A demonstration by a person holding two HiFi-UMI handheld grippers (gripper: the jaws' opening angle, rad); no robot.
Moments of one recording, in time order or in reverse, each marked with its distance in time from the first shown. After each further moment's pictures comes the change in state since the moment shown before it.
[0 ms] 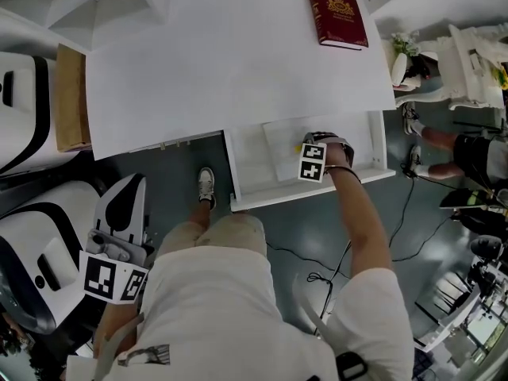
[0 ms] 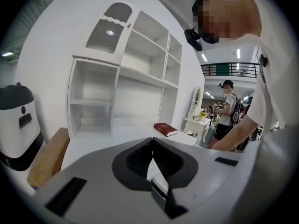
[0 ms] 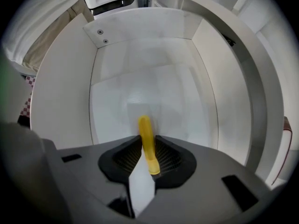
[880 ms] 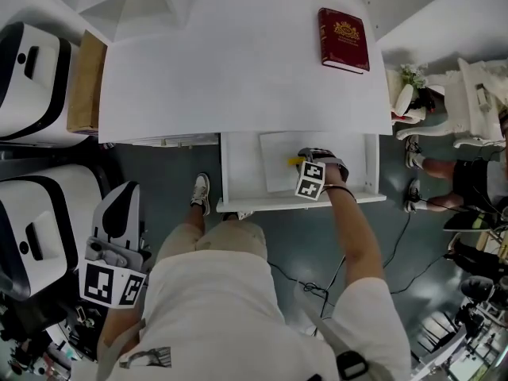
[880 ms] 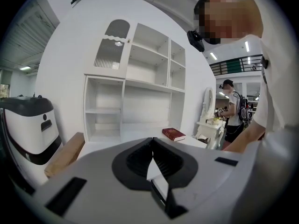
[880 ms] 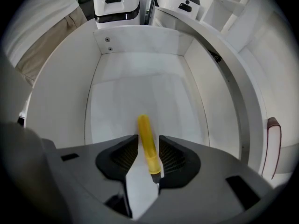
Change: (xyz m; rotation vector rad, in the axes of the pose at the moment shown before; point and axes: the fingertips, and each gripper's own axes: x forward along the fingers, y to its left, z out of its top) left arm -0.038 -0.049 0.013 0.002 -0.069 0.198; right arm -0.006 -0.004 -0.004 -0.020 -0.176 -0.125
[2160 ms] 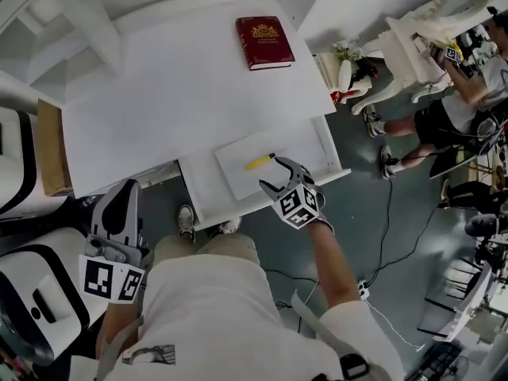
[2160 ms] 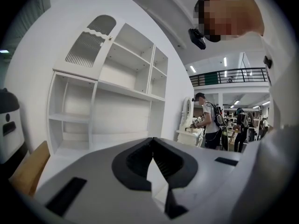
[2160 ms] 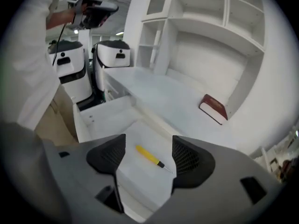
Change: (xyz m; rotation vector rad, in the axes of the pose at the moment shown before) left arm 0.057 -0.061 0.045 0.029 -0.108 -0.284; right arm -0.176 0.002 0.014 0.654 -0.425 -0.348
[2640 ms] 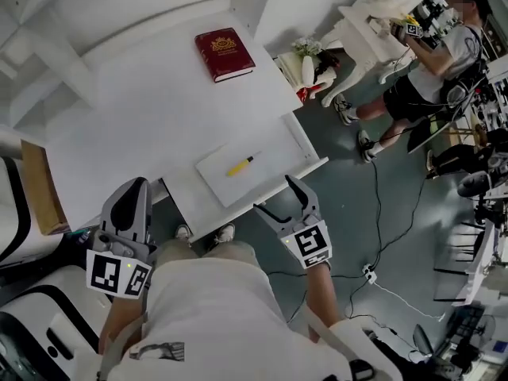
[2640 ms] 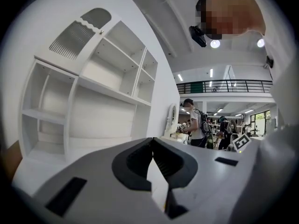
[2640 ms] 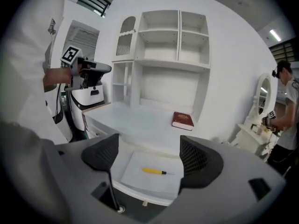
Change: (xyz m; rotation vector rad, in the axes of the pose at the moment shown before) left arm 0.032 -0.034 0.015 -0.019 -0.073 -0.204; right arm -0.158 0.011 0.071 0.359 -0.295 -0.269
